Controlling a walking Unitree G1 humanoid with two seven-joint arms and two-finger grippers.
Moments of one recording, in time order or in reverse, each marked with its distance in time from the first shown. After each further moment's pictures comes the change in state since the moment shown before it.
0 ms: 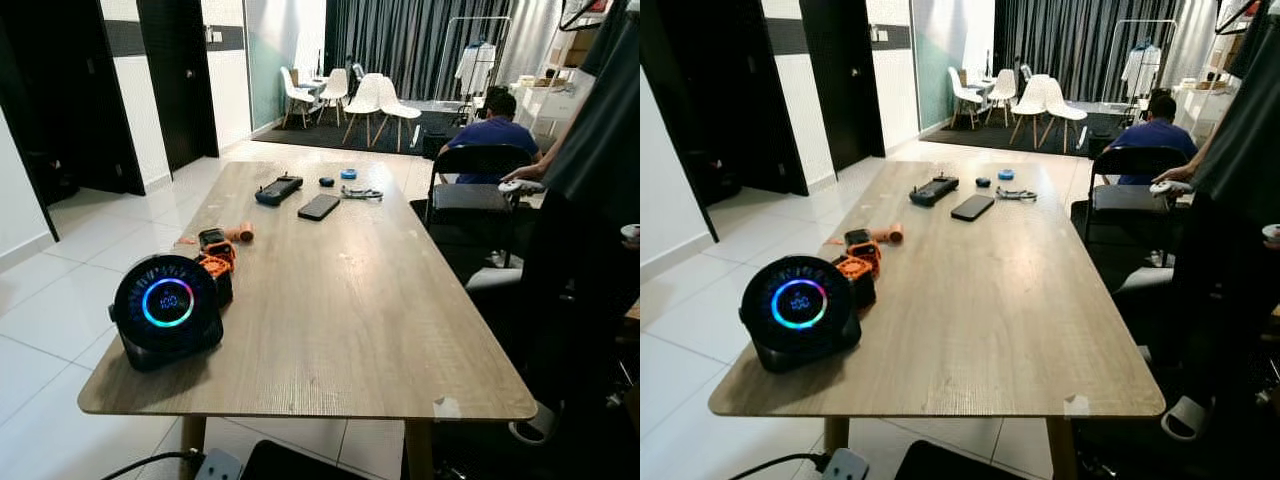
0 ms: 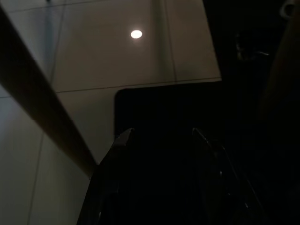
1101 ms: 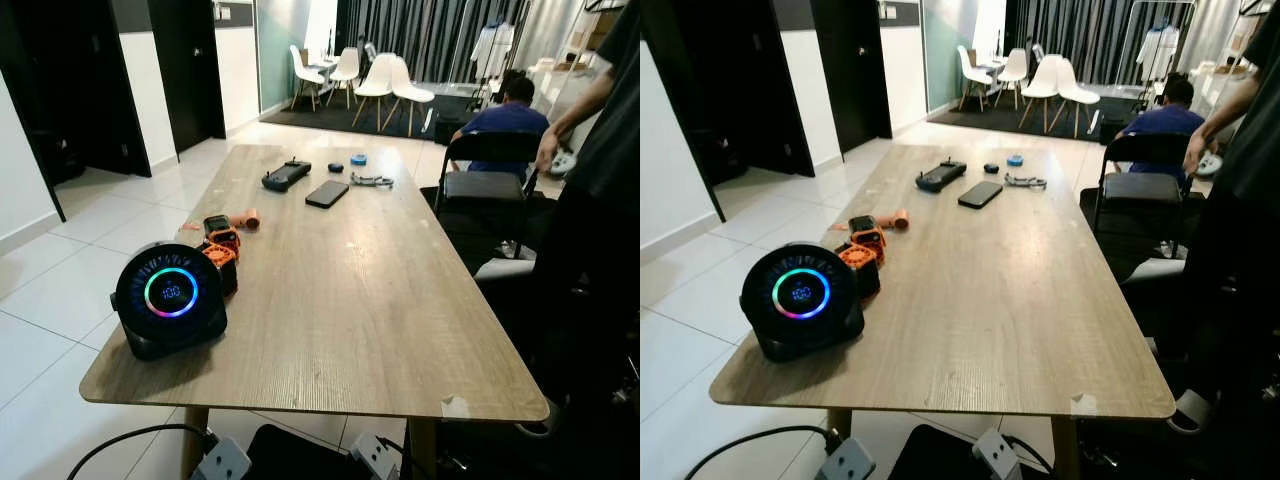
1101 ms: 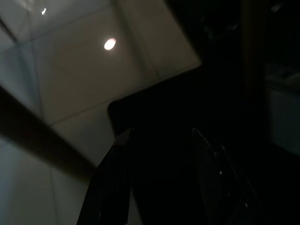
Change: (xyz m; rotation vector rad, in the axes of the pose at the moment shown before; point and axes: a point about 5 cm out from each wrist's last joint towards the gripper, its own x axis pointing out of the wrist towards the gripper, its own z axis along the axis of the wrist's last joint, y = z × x) left arm -0.011 0.022 0.023 0.303 -0.034 -0.174; right arm -0.075 0.137 0.034 -0.550 0.085 1.372
